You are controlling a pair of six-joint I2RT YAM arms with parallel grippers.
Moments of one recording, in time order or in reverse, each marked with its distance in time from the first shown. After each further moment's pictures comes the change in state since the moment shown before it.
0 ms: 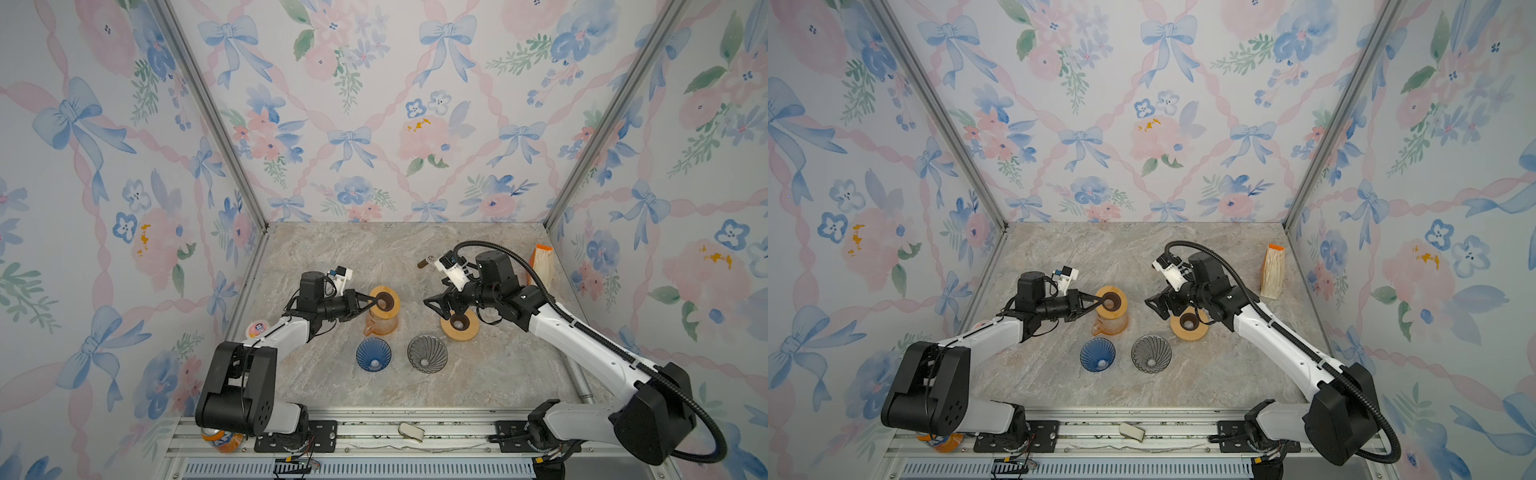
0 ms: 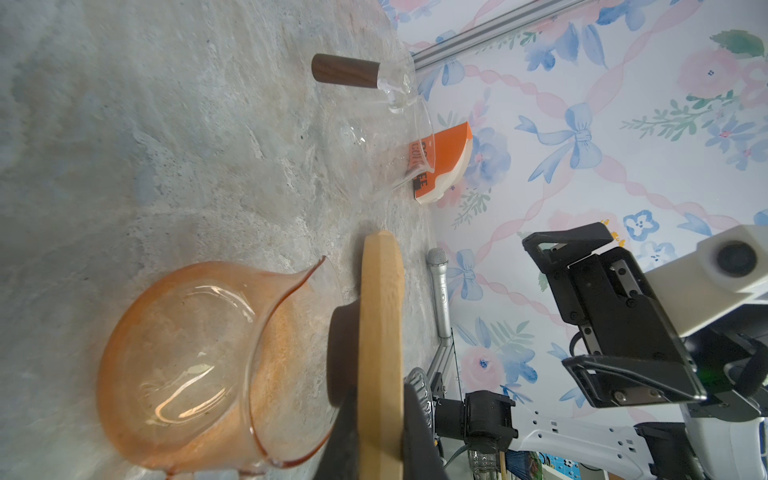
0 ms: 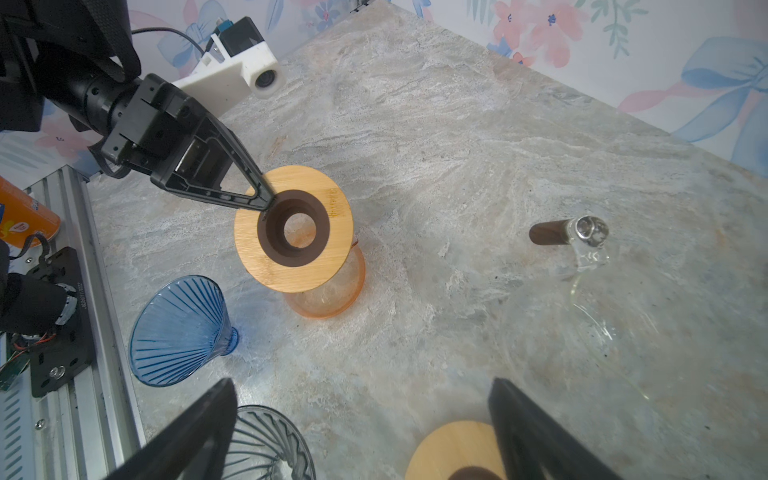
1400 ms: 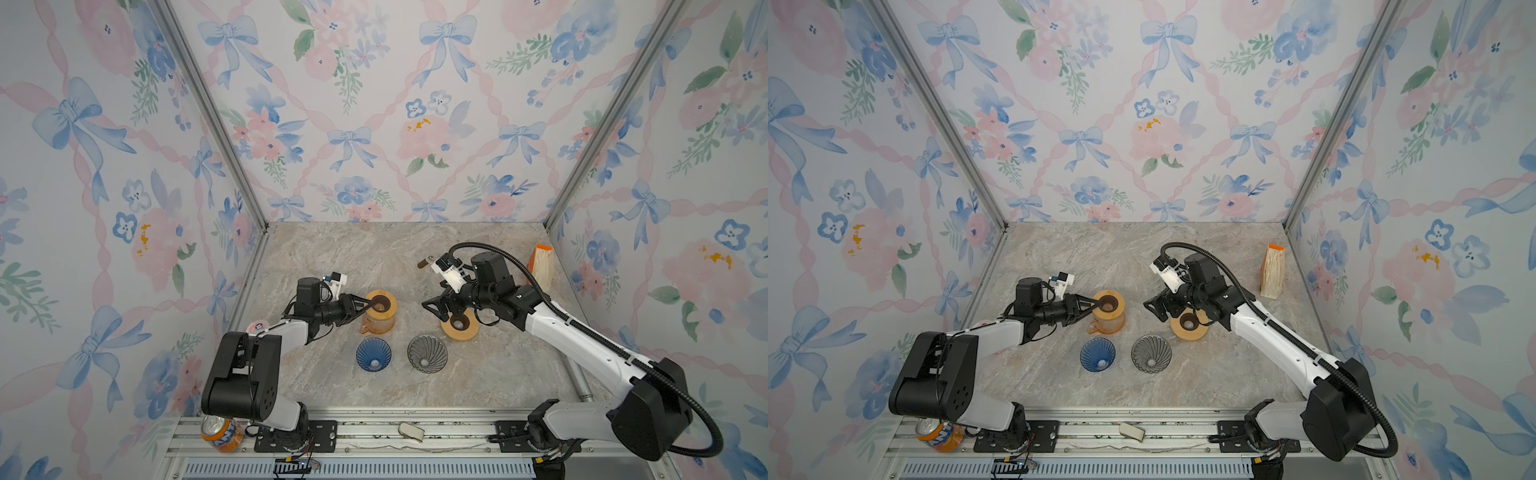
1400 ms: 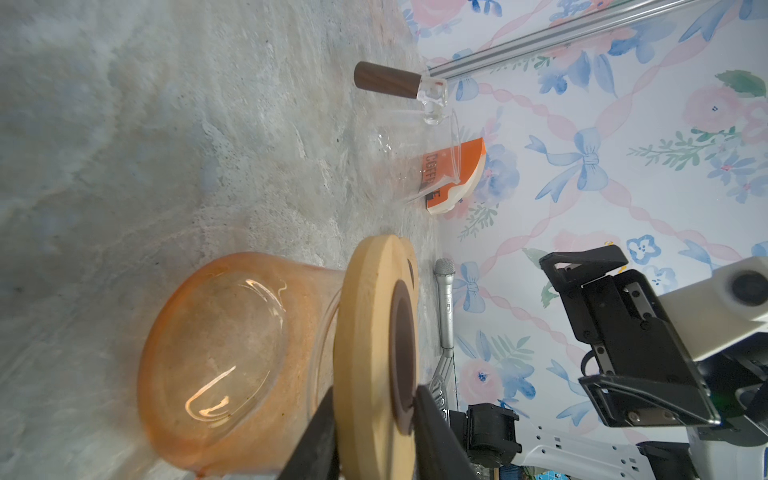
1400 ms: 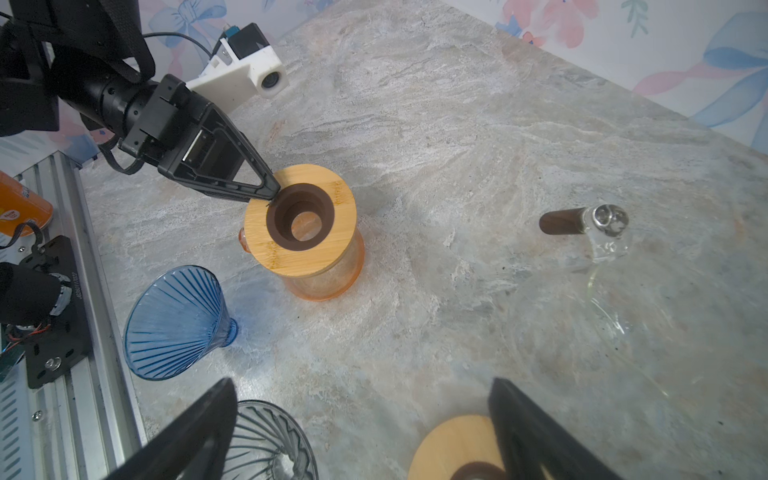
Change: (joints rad) left arm 0.051 0.071 -0.061 0.110 0.018 -0.025; right arm 0.019 0.023 0.006 -0.020 0.016 -0.004
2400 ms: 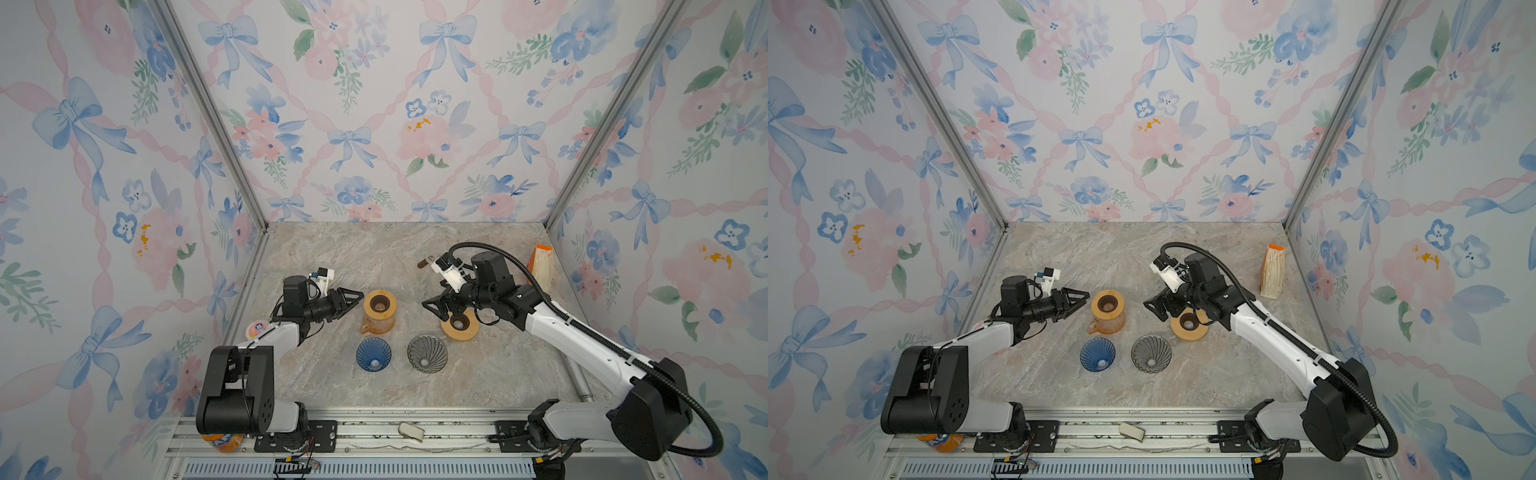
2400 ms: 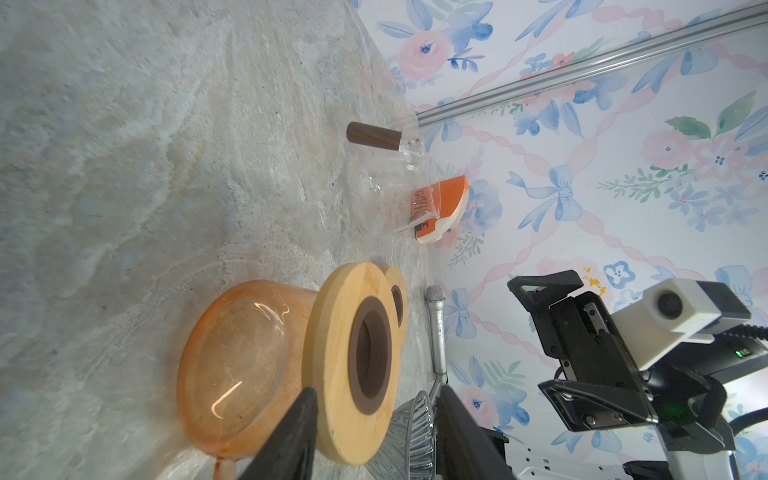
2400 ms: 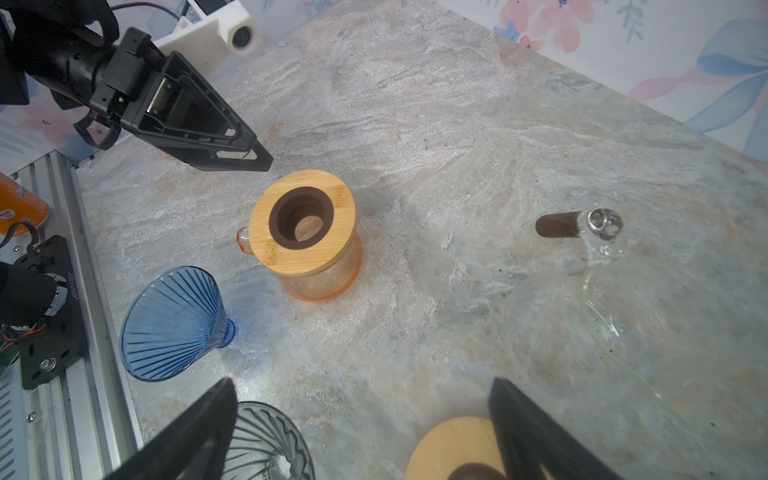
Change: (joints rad) left arm 0.093 -0.093 -0.002 -0.044 0.025 -0.009; right arm 0.000 0.000 0.003 0.004 0.008 -0.007
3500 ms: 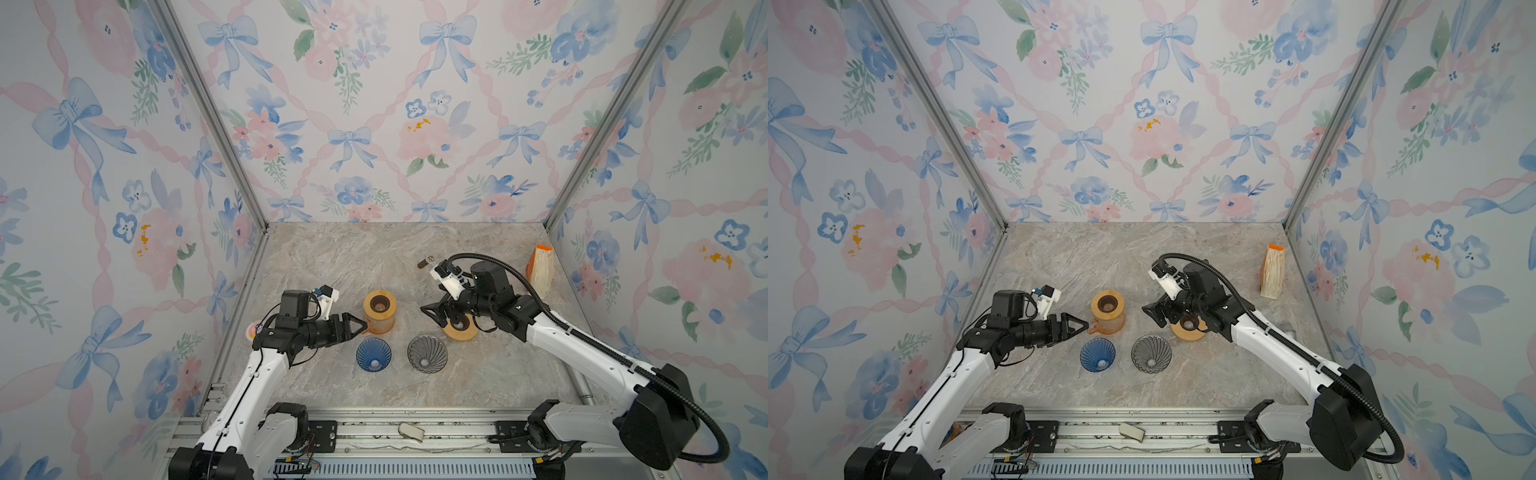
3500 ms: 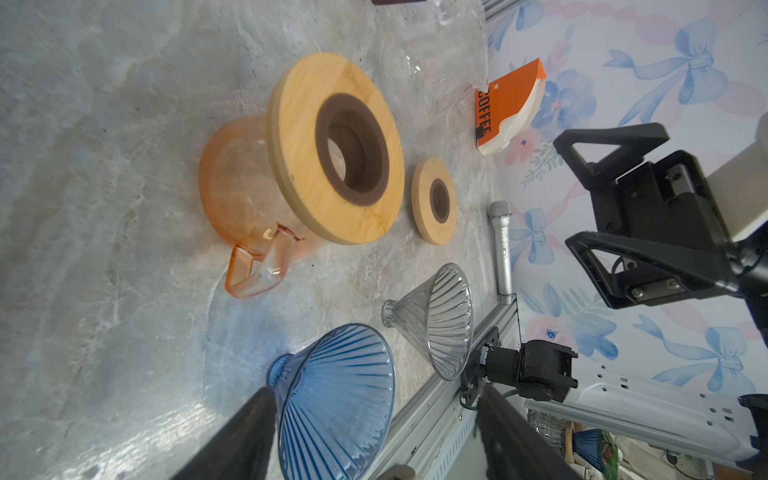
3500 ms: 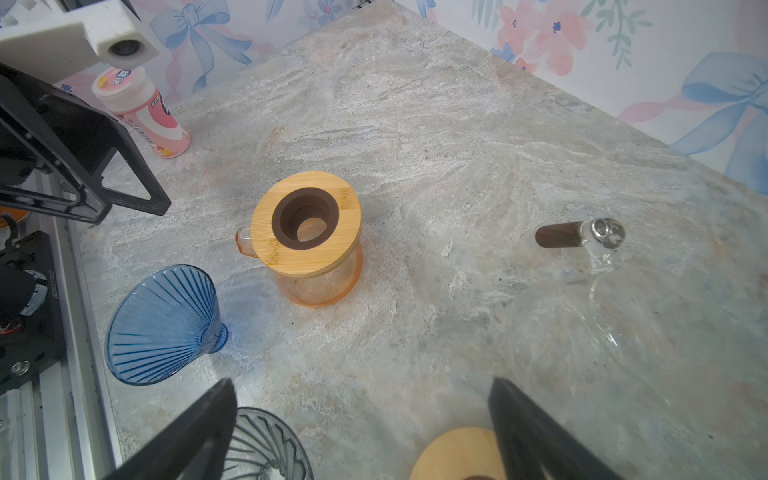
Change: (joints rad) left arm -0.127 -0.470 0.060 -0.839 -0.230 0.328; right arm 0.053 -0.058 -0.123 0.122 0.053 -0.004
